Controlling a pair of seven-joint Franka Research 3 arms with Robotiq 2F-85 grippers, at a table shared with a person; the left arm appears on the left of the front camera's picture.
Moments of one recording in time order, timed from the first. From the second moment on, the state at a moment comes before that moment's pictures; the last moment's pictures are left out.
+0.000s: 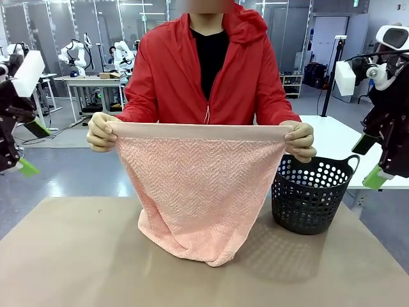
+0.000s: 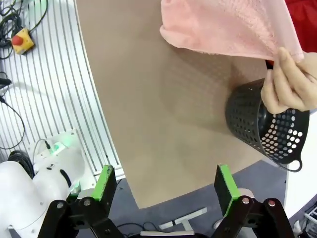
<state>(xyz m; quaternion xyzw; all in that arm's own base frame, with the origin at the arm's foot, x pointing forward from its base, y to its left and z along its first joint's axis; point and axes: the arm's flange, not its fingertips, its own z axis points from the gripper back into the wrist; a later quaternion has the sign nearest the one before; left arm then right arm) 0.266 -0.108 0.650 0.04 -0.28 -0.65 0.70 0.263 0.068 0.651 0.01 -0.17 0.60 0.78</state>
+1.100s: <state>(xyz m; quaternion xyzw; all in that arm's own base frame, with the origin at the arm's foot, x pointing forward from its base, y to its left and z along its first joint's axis) 0.282 -0.211 0.711 0.14 -0.27 -0.73 0.61 0.285 0.156 0.743 -0.13 -0.21 0.67 0.70</state>
